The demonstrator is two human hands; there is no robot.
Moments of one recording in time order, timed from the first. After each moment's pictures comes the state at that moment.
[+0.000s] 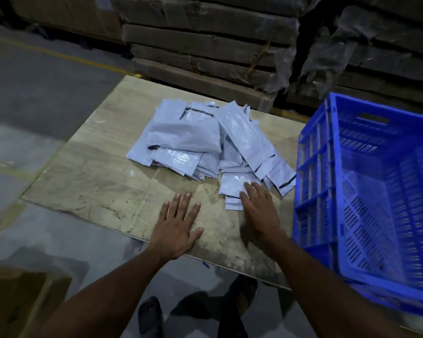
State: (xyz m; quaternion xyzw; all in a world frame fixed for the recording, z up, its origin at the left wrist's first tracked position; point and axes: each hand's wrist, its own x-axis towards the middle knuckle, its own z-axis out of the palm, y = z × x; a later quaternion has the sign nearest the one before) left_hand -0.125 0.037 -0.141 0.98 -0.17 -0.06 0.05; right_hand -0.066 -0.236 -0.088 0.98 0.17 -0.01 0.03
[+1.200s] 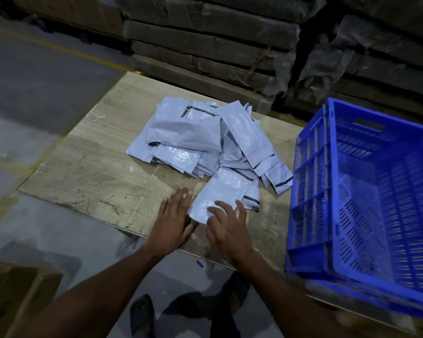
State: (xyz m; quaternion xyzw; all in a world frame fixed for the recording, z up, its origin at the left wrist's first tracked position) left_hand -0.125 0.041 -0.137 0.97 -0.15 -0.01 0.20; right_hand -0.136 -0.170 -0.079 0.95 0.27 0.15 -0.08
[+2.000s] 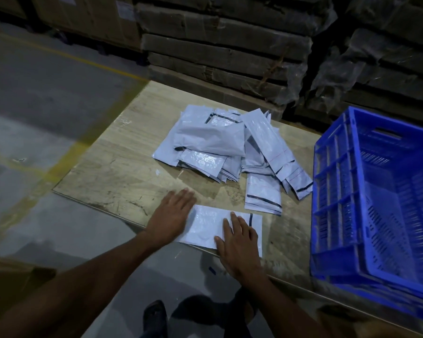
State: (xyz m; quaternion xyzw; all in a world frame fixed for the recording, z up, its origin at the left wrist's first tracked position) left_hand -0.107 0.119 -0.111 0.96 -0.27 0.04 0.03; right_hand -0.171 -0.120 -0.107 0.99 0.09 -0.07 -0.04
